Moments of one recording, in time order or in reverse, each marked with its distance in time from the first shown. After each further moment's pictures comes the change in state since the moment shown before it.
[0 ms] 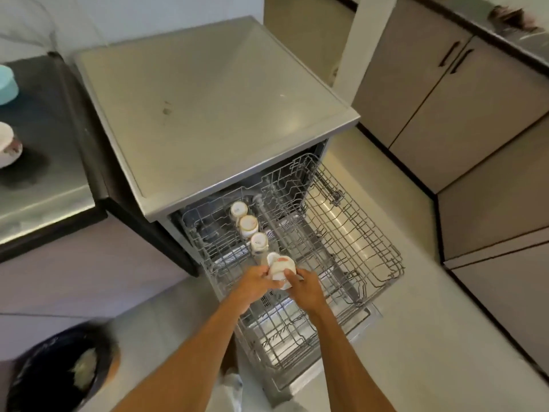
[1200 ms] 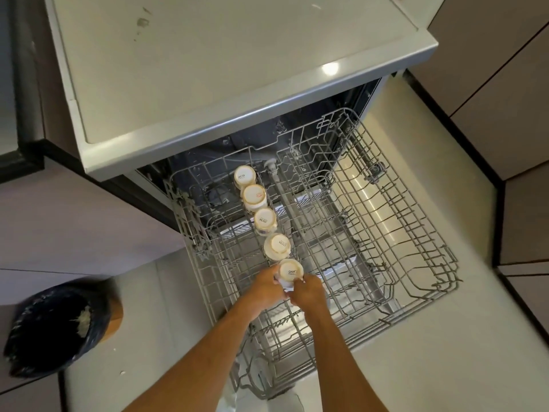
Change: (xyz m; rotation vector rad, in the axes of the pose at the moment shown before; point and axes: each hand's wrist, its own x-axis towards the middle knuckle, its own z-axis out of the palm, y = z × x) left_hand 0.098 -0.061 0.059 -0.171 0.004 -0.197; right_hand 0.111 0.129 0.033 -0.111 0.024 0.425
